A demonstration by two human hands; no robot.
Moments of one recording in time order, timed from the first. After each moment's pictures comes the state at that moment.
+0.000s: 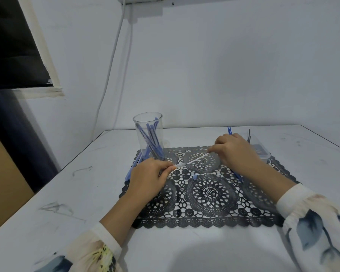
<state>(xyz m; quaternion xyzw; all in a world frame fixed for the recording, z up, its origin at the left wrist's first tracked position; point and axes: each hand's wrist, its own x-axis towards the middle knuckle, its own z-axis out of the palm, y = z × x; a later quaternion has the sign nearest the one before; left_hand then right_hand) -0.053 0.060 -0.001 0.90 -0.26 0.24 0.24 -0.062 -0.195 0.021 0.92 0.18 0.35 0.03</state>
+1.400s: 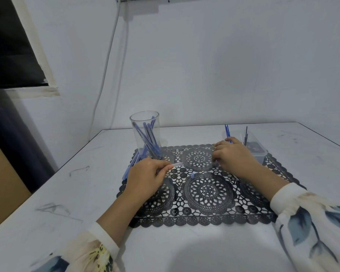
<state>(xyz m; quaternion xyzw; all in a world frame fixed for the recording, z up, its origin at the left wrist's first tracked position) -0.051 0.059 -0.001 0.92 -0.25 0.21 0.24 -0.052 -0.207 0.002 0.97 0.12 0.19 0.11</state>
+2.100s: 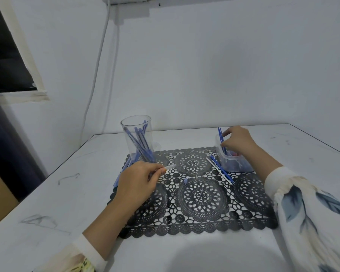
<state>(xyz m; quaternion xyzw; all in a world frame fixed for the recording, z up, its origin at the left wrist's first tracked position) -0.051 0.057 0.001 0.90 -0.26 0.26 0.24 -0.019 -0.242 0.035 0.92 -0.19 0.17 -0.30</state>
